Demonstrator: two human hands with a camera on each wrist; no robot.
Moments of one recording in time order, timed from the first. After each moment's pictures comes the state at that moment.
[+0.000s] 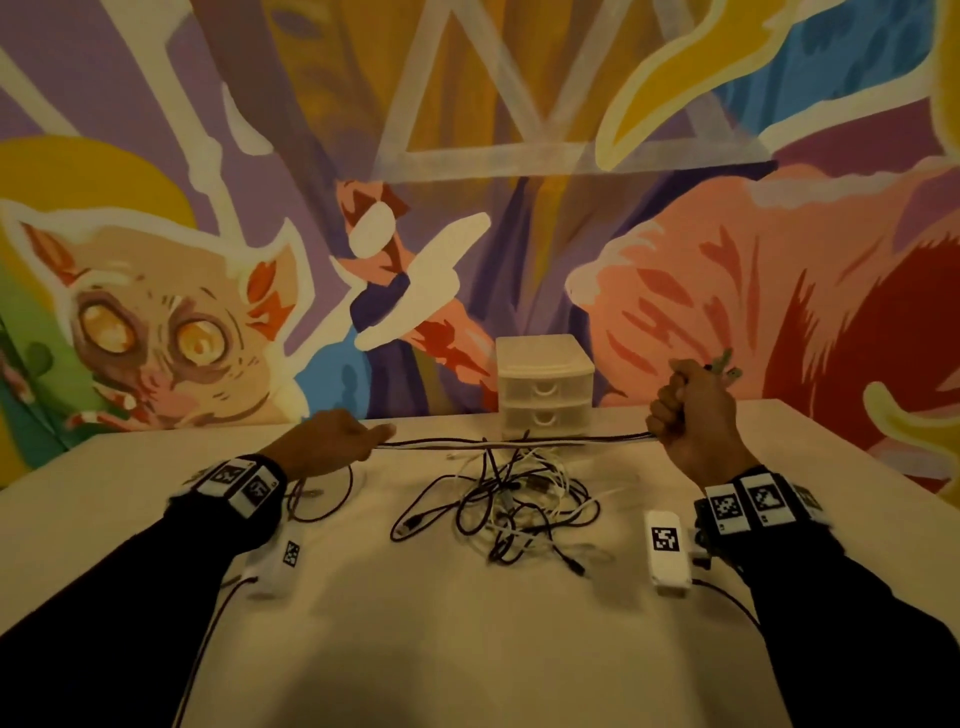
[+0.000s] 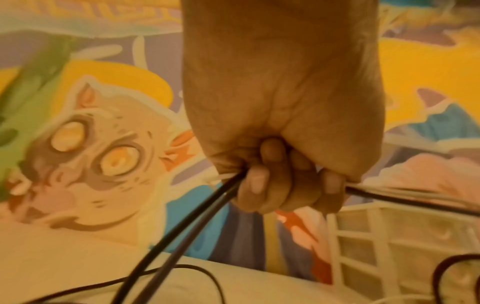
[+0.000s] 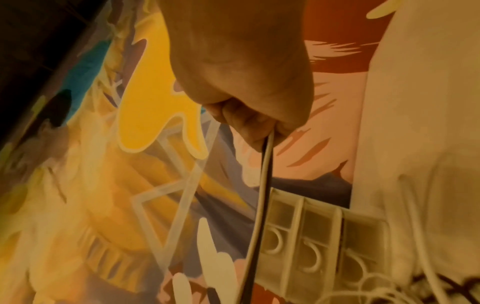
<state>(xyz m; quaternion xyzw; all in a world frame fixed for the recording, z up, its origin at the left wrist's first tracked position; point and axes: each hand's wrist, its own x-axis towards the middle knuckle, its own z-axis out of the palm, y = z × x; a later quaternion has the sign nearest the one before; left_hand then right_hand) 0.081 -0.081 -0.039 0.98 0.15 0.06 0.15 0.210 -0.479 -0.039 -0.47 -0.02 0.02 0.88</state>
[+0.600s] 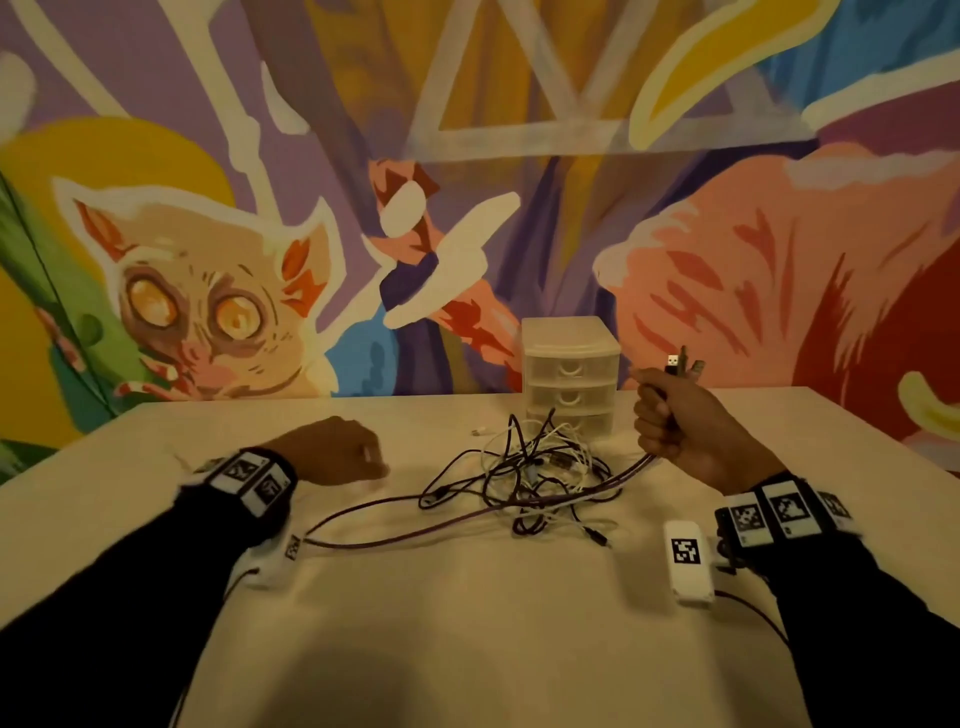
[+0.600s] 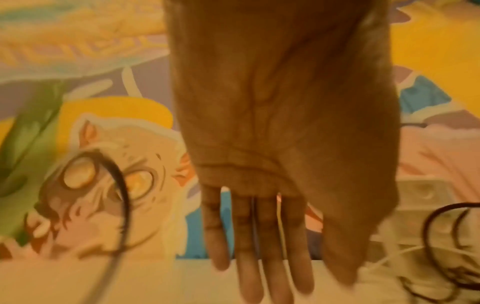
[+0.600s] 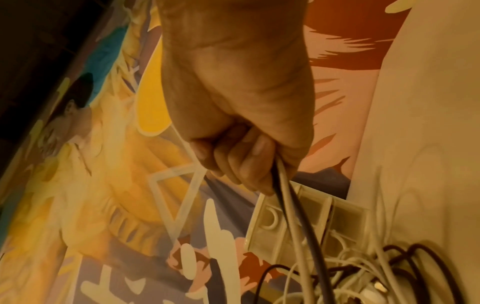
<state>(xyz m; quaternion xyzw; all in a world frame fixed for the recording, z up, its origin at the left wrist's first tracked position) 0.041 -0.044 -0.062 1.00 0.06 -0.08 0.02 0.182 -0.467 -0.053 -0.59 -0.13 0.19 0.77</state>
